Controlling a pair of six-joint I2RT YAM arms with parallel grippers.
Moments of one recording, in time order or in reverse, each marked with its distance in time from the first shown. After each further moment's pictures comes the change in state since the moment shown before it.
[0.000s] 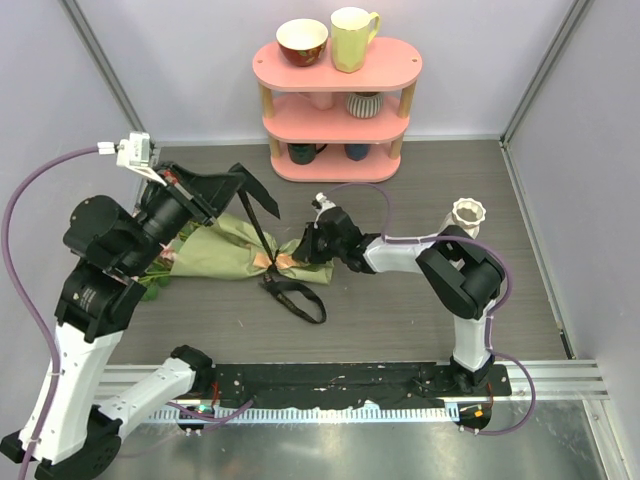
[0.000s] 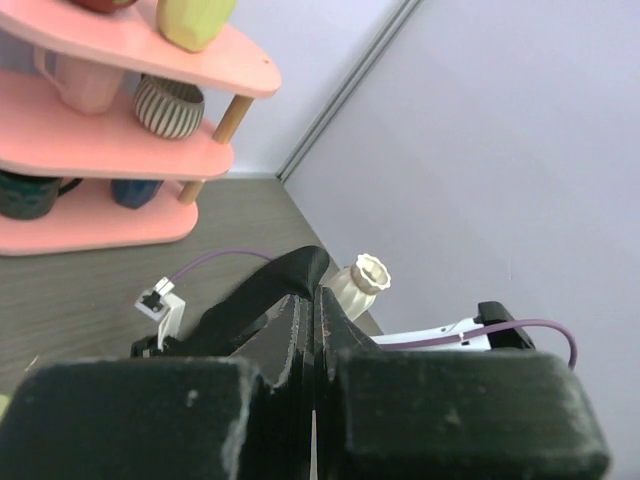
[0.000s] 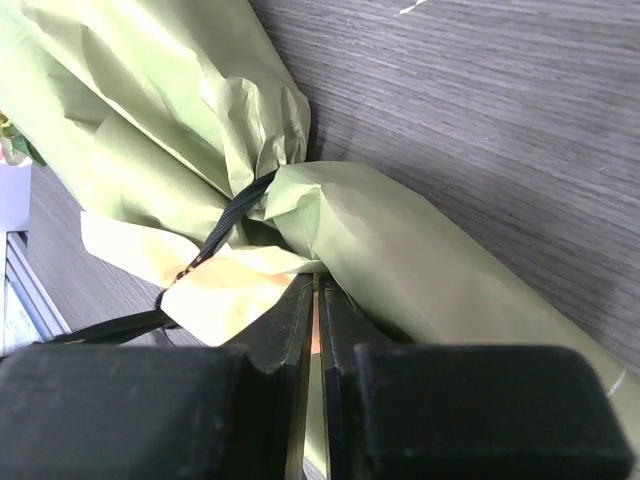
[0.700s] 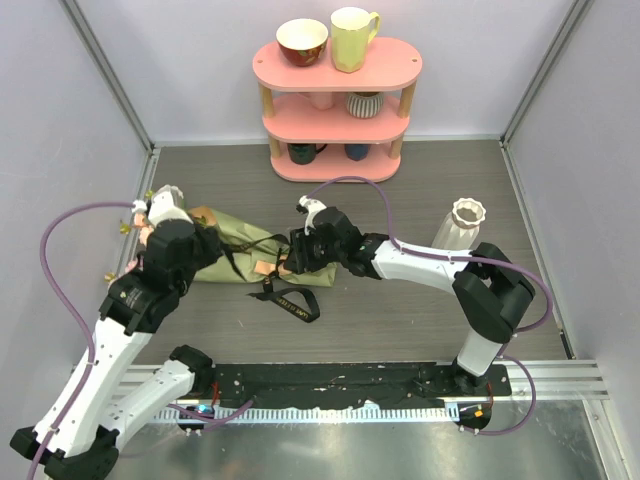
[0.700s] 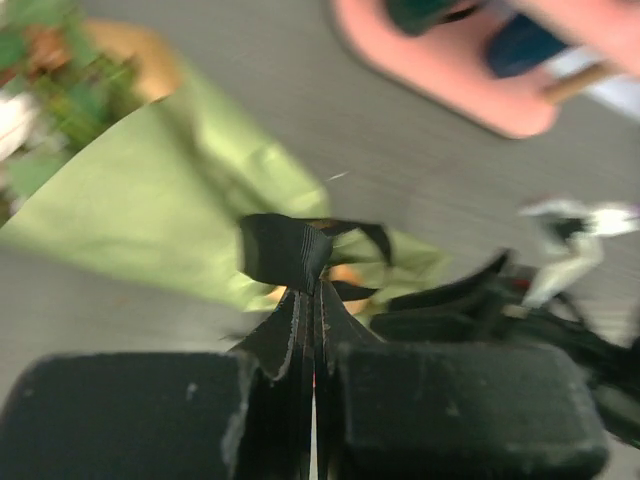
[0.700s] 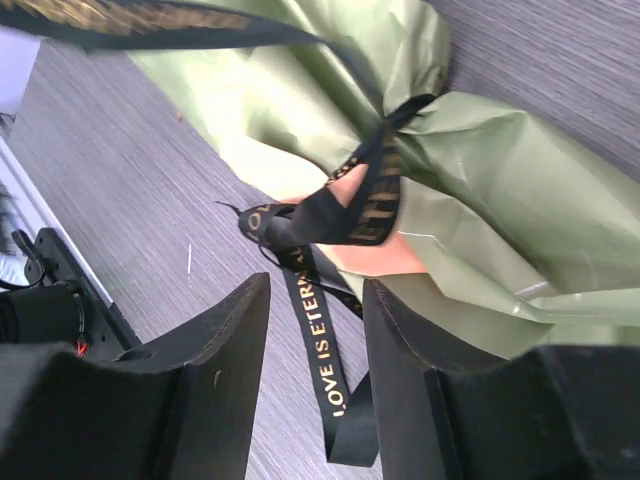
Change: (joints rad) left arm 0.000 -0.068 -0.302 -0.296 -0.504 -0.036; right arm 0.090 -0.201 0.027 -0.244 0.009 -0.210
